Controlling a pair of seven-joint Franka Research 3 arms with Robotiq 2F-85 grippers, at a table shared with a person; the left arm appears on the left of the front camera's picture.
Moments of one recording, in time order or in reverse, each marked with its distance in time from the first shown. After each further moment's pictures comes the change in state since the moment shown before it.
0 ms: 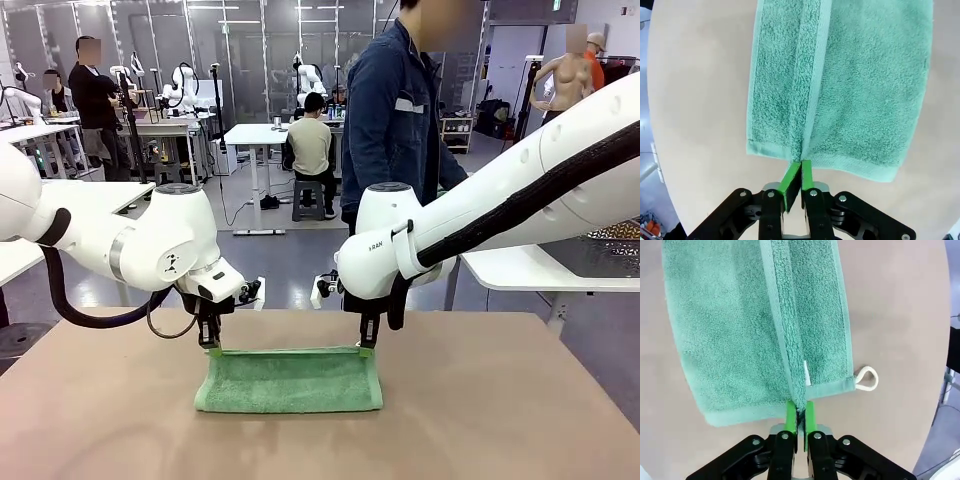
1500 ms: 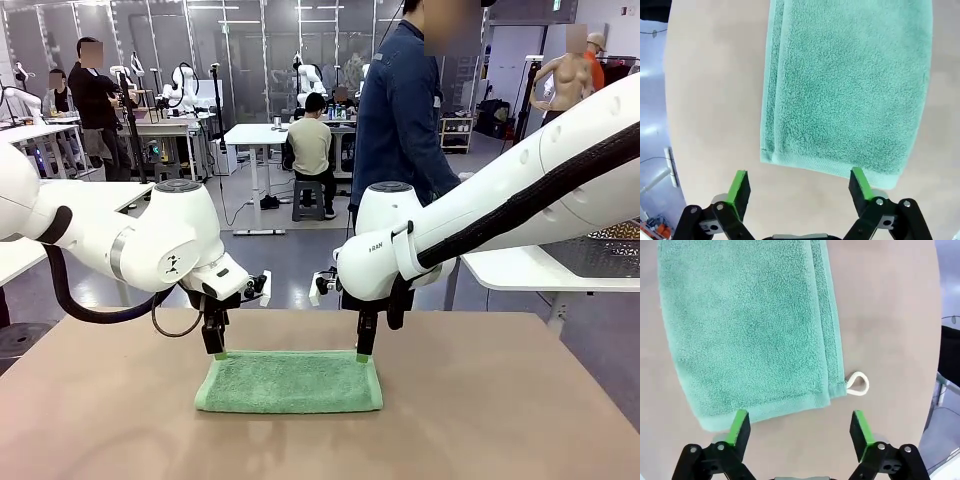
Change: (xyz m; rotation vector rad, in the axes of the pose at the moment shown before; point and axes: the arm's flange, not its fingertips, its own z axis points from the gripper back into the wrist) left arm 0.011 -0.004 0.011 0.062 -0.038 -0.029; right arm 0.003 -0.002 0.002 -0.030 -0.027 0.003
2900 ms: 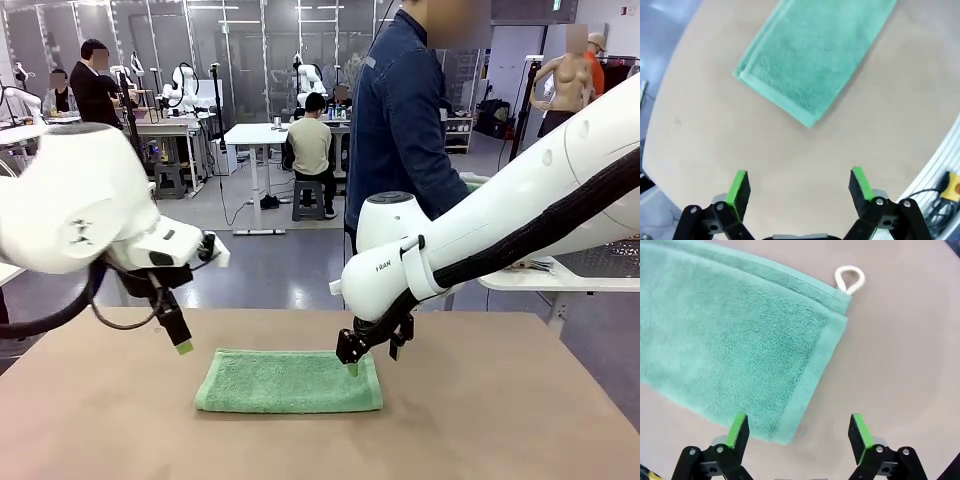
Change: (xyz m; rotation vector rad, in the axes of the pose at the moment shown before) left arm -0.059 -0.104 0.139 0.031 -0.079 0.500; right arm -0.014 0.050 -0.001 -0.012 0.080 -1.033
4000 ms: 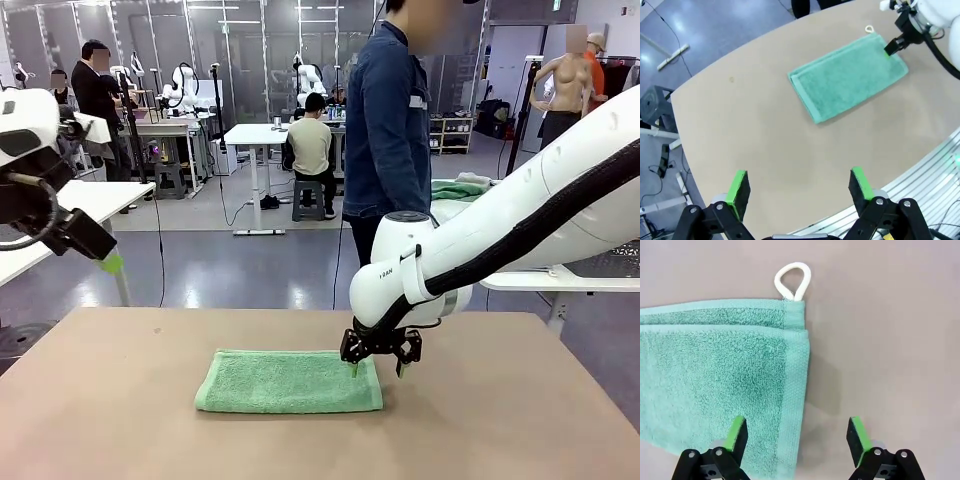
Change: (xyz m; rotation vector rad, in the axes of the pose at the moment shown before) left arm -0.077 -0.036 0.172 0.144 -0.265 0.469; right arm 0.009 -0.025 -0.036 0.072 -0.003 -0.324
